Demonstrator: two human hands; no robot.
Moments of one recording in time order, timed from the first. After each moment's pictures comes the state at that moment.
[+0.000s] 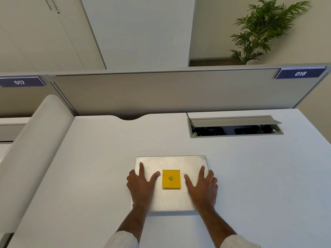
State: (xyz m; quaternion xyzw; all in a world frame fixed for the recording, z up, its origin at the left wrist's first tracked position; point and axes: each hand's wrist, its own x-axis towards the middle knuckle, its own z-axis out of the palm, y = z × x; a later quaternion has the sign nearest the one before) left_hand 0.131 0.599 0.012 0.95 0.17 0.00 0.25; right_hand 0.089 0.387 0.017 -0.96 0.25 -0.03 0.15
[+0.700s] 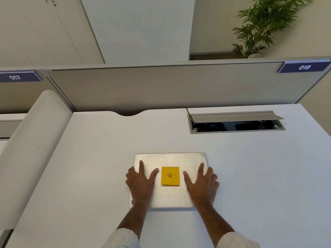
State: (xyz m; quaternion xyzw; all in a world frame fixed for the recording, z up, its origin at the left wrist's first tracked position) left_hand 0.130 0.597 -0.003 0.95 0.17 0.03 0.24; right_hand 0.090 0.388 0.004 -0.96 0.25 -0.02 0.12
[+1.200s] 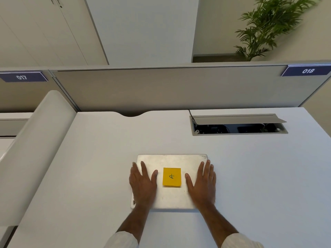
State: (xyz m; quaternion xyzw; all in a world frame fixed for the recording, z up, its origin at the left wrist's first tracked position) left_hand 0.122 0.595 -0.006 0.97 0.11 0.03 0.22; right_hand 0.094 0.384 -0.012 -0.97 0.17 -0.05 0.16
